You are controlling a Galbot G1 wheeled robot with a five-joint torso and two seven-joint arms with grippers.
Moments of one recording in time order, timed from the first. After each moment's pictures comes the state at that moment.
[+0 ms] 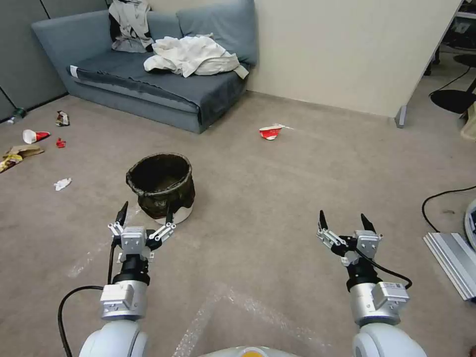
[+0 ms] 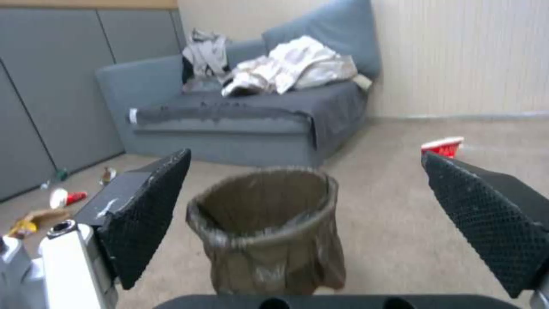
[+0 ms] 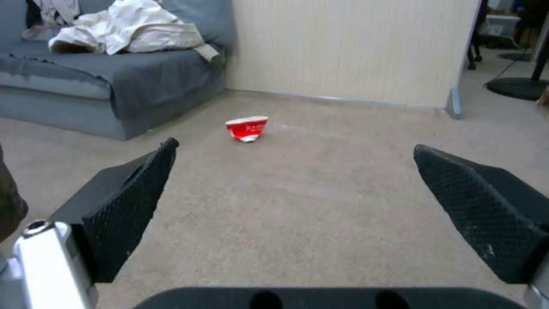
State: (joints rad) left arm 1.72 -1.49 -0.58 -2.22 0.07 -0.07 -0.10; right arm -1.72 1.59 0.57 2.23 0.02 -0.03 0.03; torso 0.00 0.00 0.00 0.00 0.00
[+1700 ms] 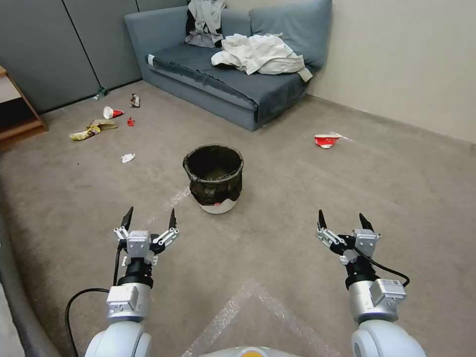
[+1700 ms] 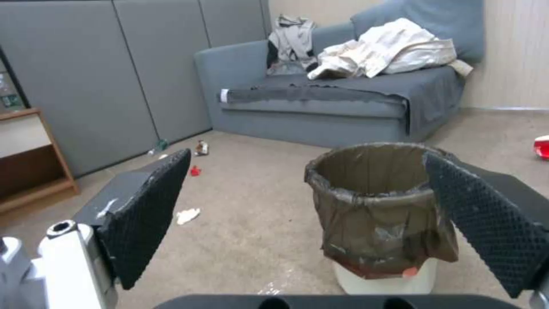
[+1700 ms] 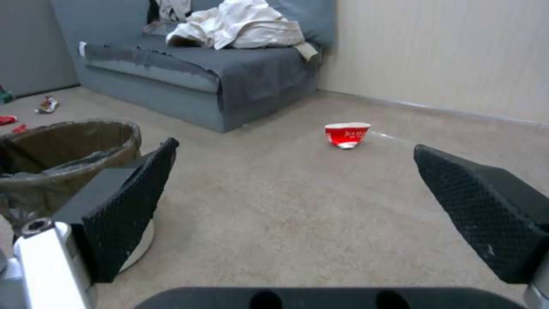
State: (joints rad) left arm 1.72 -1.48 -0.58 -2.21 0.07 -0.10 -0.09; right arm -1.70 1.59 0.57 2.23 0.03 -0.05 0.02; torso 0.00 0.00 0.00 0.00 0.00
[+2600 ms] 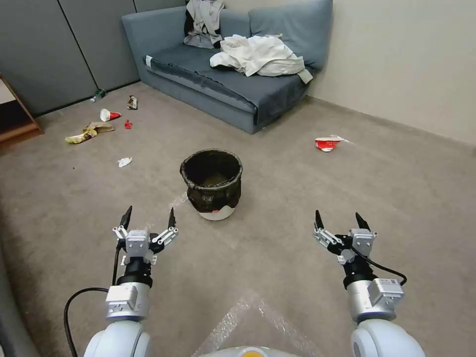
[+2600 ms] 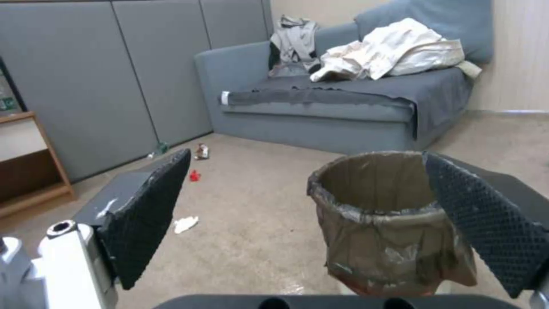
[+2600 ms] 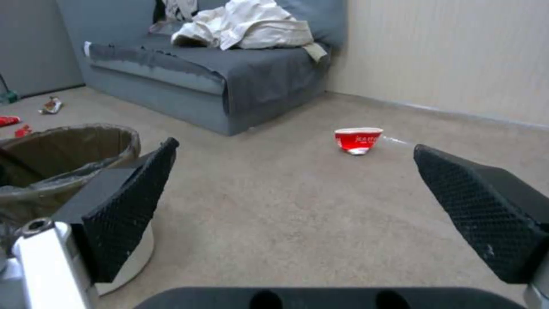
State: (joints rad) left arm 1.72 -1.48 -0.58 -2.21 0.07 -0.10 -0.10; right arm -1.70 1.59 0.56 2.22 0.02 -0.04 0.00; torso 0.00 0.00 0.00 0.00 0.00
